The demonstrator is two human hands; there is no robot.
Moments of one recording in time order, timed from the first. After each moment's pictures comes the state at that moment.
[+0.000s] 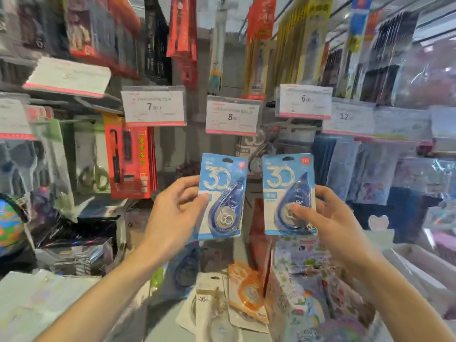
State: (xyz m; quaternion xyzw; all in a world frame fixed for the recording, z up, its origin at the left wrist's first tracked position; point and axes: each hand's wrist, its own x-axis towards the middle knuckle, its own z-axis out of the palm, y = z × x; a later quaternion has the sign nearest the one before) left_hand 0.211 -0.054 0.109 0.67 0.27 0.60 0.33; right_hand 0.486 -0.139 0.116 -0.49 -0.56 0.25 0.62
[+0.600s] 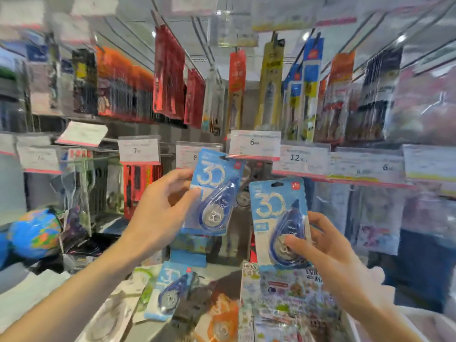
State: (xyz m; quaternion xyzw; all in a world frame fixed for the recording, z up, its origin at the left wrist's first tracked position) left_hand 0.266 -0.116 0.192 0.70 0.34 0.62 0.10; right_hand 0.556 -0.156 0.145 -0.37 -0.65 0.33 0.58
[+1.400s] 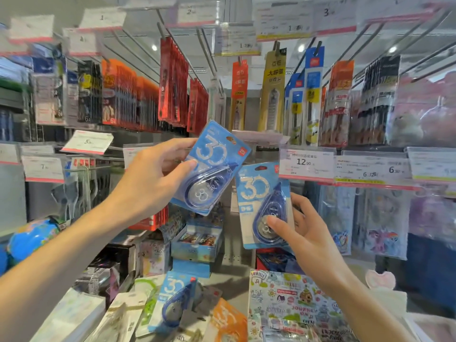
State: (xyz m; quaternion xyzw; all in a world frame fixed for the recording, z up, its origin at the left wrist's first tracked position) left_hand 0.236 -0.119 0.248 0.76 0.32 0.56 -0.02; right_hand 0.521 -0.127 0.159 -0.33 -0.69 0.27 0.59
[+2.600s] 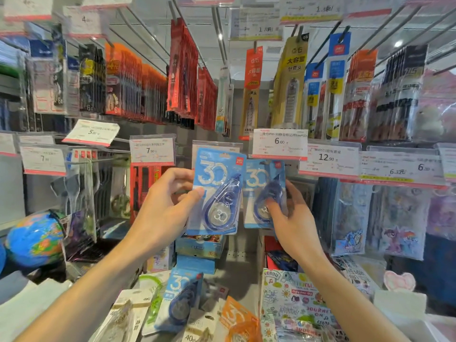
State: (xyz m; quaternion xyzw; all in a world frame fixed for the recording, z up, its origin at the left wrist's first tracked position) left_hand 0.232 -0.083 0.183 0.67 0.34 0.64 0.18; right_hand 0.488 -0.056 0.154 -0.52 -0.60 0.13 0.59
